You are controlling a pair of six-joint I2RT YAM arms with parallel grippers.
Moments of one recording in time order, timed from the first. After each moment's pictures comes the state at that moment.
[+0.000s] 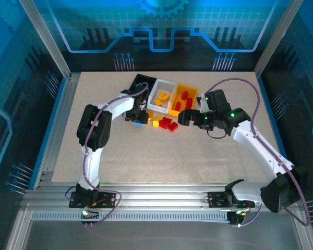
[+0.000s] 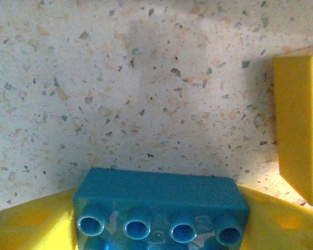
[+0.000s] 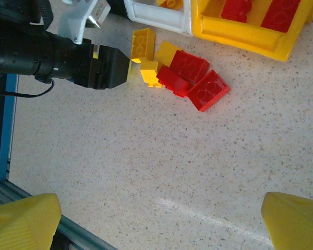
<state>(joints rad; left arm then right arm) -0.36 2.15 1.60 -0.86 -0.05 -0.26 0.40 1.26 1.15 -0.79 -0.31 0.53</state>
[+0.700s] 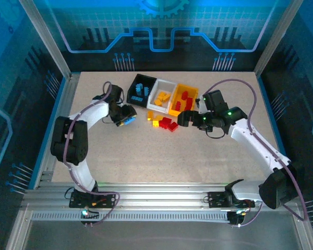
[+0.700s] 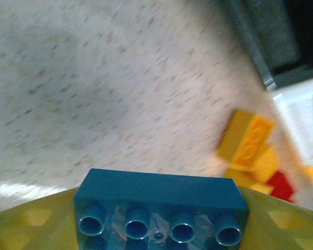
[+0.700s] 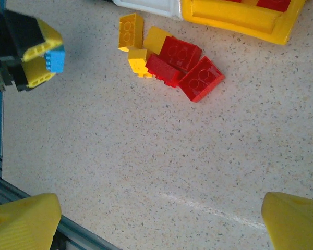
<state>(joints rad) -0.15 1.81 1.26 -0.55 0.31 -0.86 0.40 1.30 1.15 -0.80 -0.32 0.54</state>
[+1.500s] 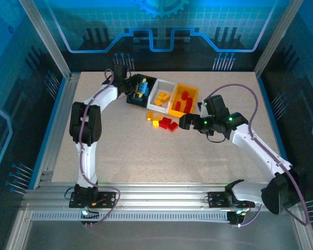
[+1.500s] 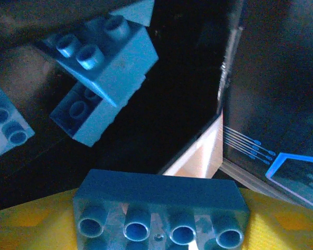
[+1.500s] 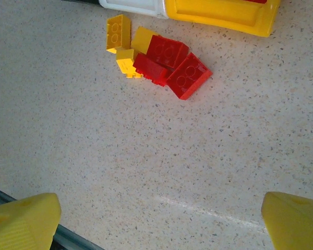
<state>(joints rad) -0.15 2.23 1.79 -0.31 0.45 -1.45 0.40 1.24 1.05 -0.75 -0.28 0.57</state>
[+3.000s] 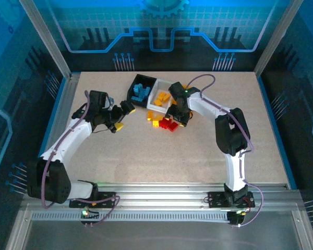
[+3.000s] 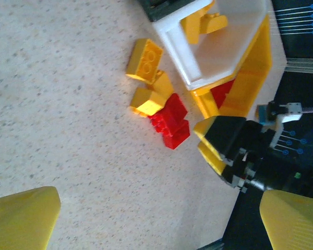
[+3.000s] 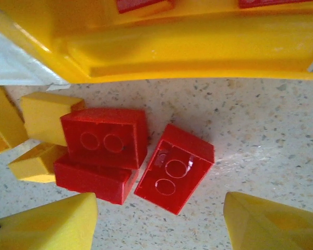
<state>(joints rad) -0.13 1.33 1.01 -0.56 0.49 -0.95 0.49 2.06 1.66 -0.95 -0.10 0.92</state>
